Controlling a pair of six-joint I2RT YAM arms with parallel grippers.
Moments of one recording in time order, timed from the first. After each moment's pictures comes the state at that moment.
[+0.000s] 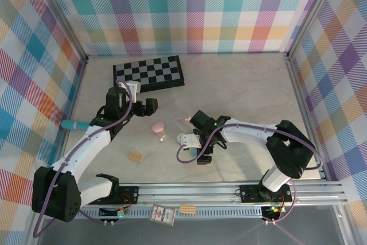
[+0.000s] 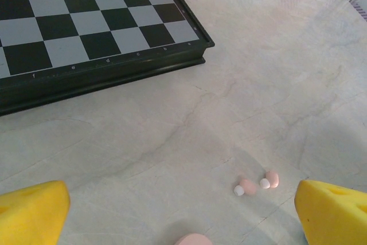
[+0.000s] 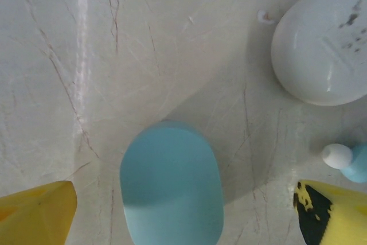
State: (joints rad) left arm -0.26 1.14 0.74 -0.14 0.19 -0.20; right arm 0.89 1.61 0.91 -0.59 -0.19 -0.78
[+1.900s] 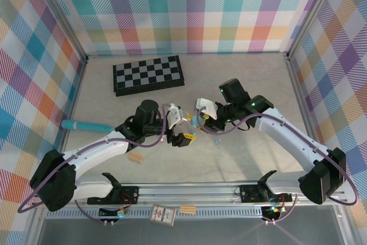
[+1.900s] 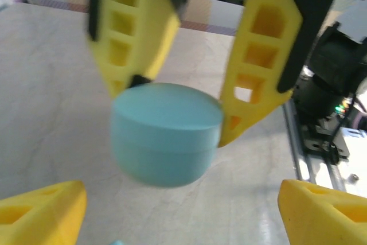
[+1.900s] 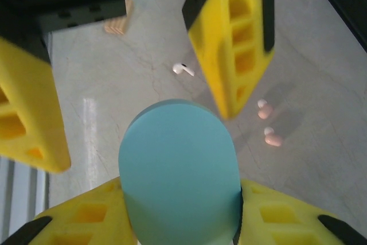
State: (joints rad) left arm -0.71 1.23 0.69 0.14 0.67 0.20; right arm 0.63 1.28 1.15 -0.81 -0.54 -0.66
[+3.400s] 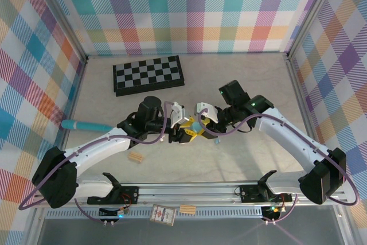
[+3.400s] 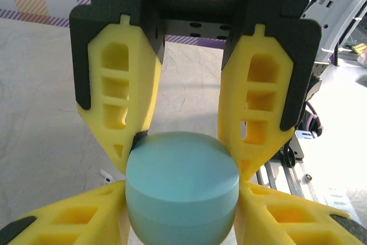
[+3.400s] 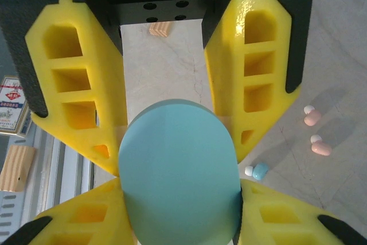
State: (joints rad) left arm -0.72 1.26 0.76 0.09 0.79 0.19; right arm 0.63 1.28 1.16 -0.90 -0.64 -0.68
